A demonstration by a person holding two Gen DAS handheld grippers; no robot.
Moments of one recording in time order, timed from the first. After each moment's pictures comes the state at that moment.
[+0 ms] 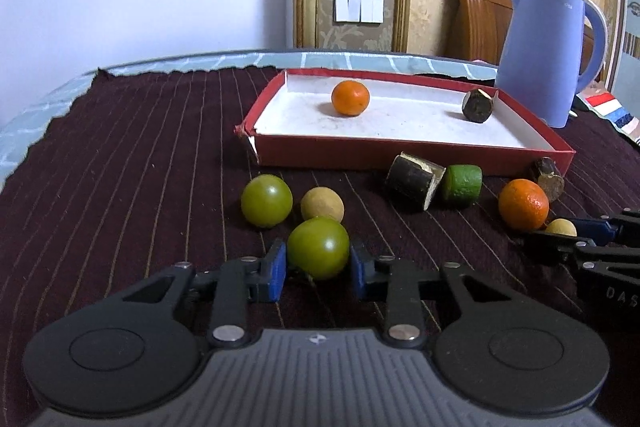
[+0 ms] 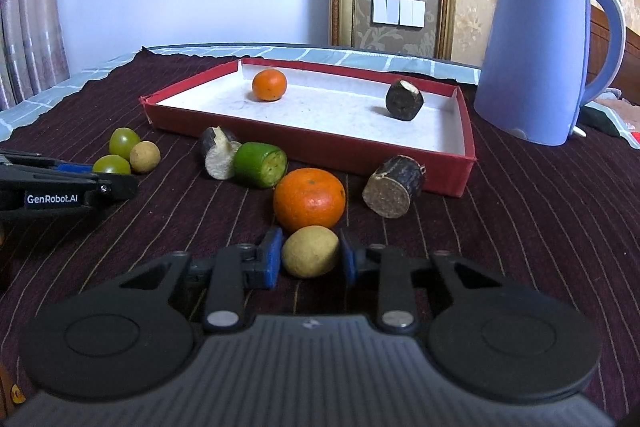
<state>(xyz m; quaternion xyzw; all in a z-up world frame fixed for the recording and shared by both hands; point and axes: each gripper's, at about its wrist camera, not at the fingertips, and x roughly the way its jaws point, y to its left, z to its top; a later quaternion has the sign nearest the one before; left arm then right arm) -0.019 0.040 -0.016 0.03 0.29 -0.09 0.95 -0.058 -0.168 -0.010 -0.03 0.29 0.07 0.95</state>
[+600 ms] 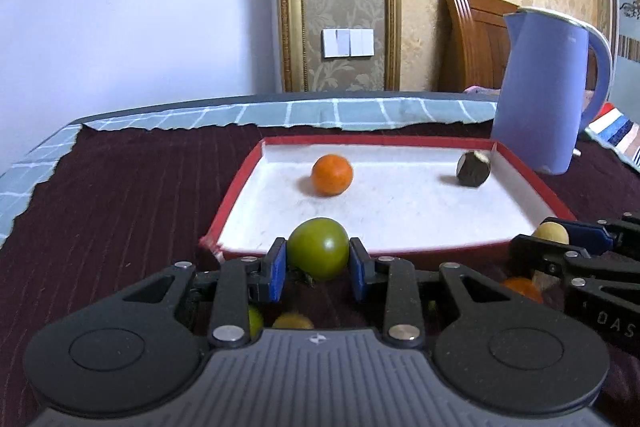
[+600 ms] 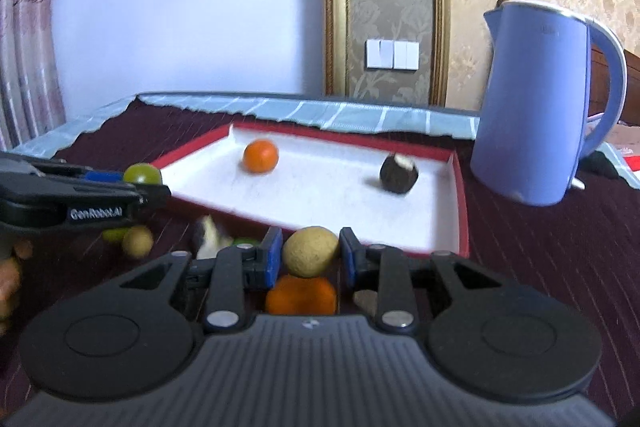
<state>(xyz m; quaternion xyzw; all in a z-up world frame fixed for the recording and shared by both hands) 0.035 0.004 0.025 0.04 0.26 -0.10 0.96 -0.023 -0.169 0.028 -0.02 0.23 0.06 0.97</state>
